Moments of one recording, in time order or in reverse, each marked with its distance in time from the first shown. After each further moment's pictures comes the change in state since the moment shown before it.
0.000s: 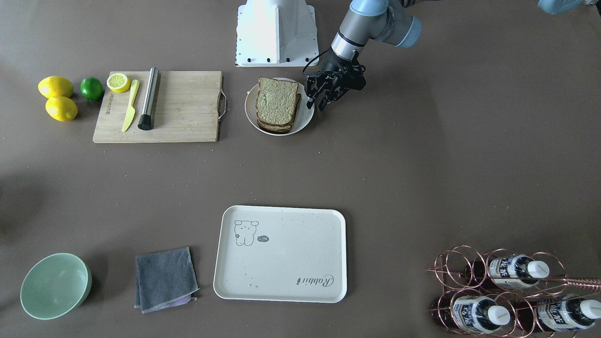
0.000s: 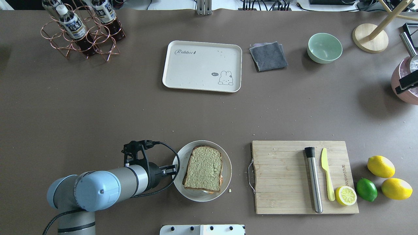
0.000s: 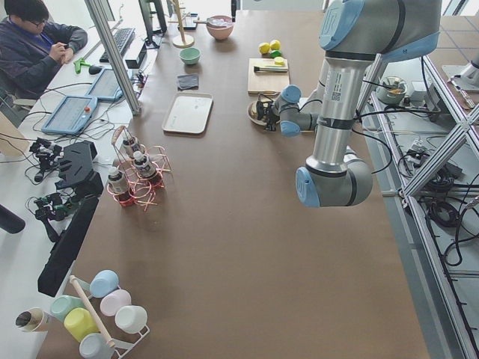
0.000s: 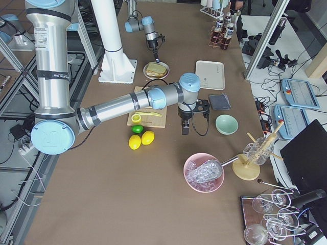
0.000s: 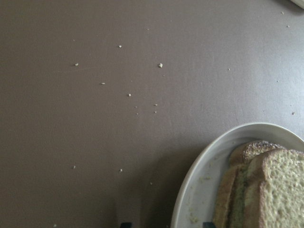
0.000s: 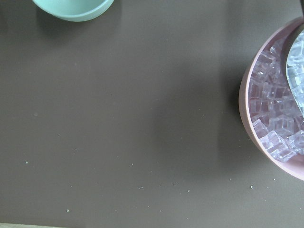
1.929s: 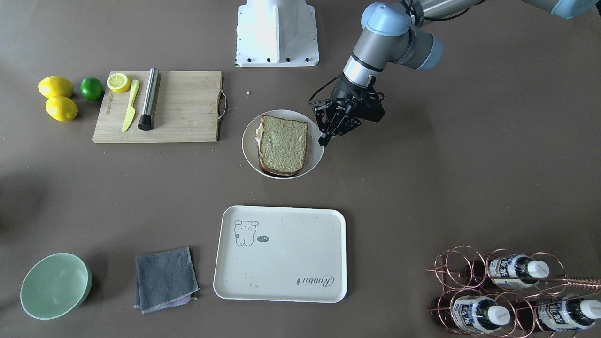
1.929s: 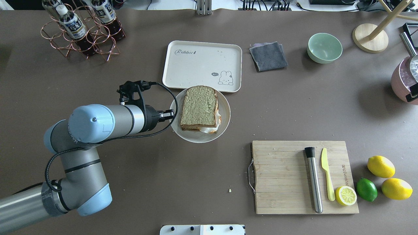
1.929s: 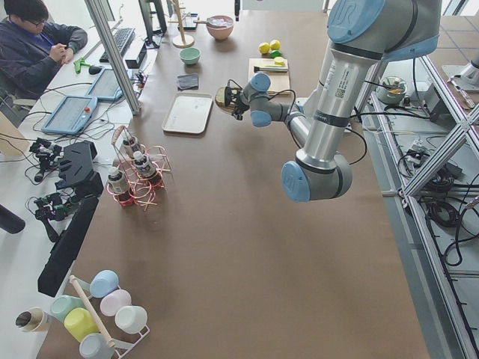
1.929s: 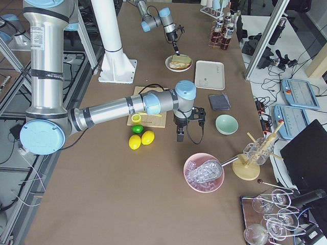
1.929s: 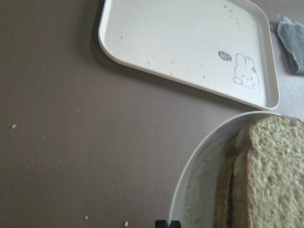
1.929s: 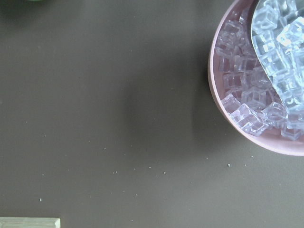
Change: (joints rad) left arm -0.312 -0.164 0.118 0.010 -0.163 0.188; right arm 0.016 -0.070 0.000 0.006 -0.004 -0.002
